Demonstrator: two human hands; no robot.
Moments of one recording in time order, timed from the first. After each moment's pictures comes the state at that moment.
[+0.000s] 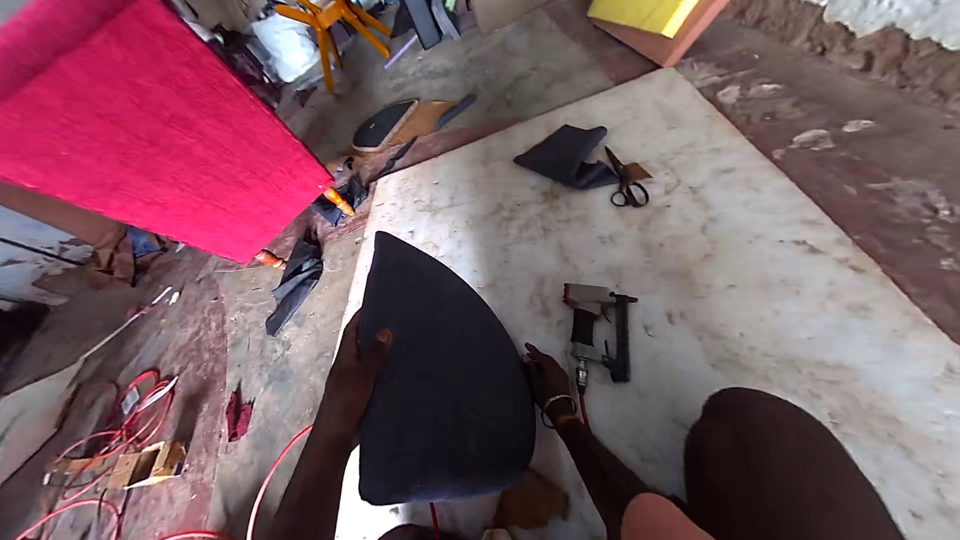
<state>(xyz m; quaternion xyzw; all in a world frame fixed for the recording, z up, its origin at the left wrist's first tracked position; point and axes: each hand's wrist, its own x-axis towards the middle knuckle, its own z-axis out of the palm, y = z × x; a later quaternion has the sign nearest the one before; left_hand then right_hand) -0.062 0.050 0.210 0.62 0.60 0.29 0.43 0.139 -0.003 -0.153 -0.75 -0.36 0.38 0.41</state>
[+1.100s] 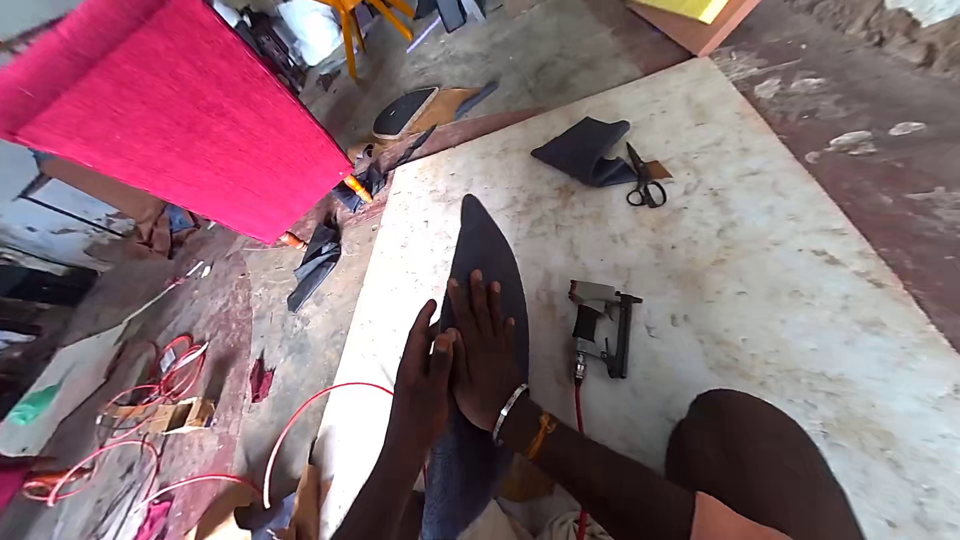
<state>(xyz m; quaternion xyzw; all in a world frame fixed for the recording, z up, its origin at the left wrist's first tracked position) 0.001 -0.025 0.197 0.67 0.52 0.33 0.40 0.100 -0.031 0.138 -0.64 -0.57 0.22 0.46</state>
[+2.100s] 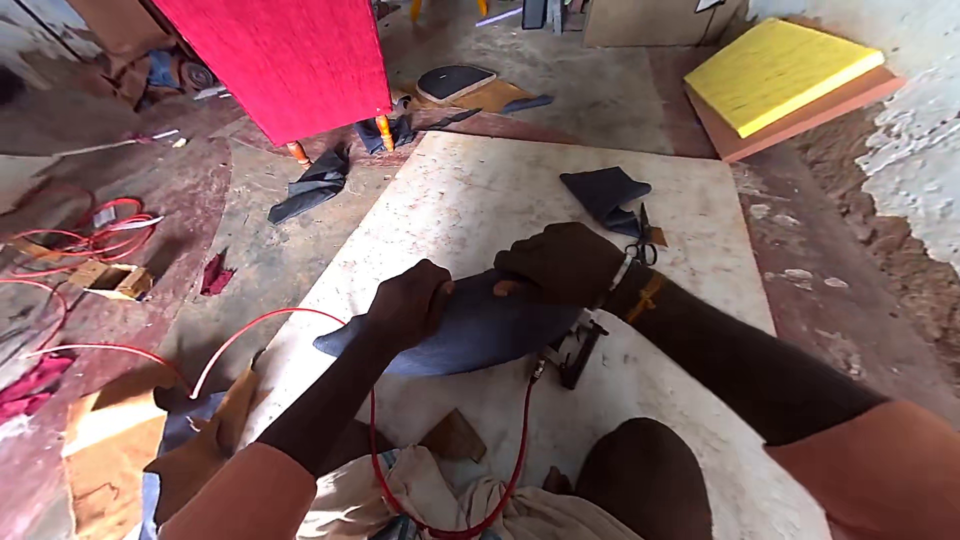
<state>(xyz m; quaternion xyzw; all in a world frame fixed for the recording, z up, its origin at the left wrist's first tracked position) -0.059 0.018 0.188 0.87 0.40 0.28 0.02 0.224 0.031 0.246 -0.34 -0.94 -0.09 0.05</state>
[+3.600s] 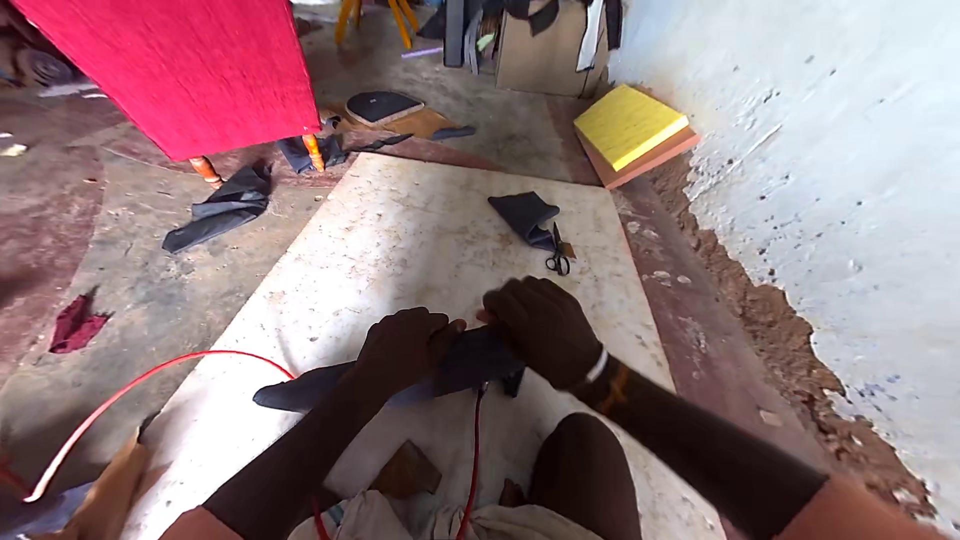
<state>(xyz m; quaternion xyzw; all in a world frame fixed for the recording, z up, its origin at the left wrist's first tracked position) -0.002 -0.002 0.220 0.86 0.46 0.04 0.21 0.226 -0.059 0.229 -0.49 -0.83 -0.11 0.23</state>
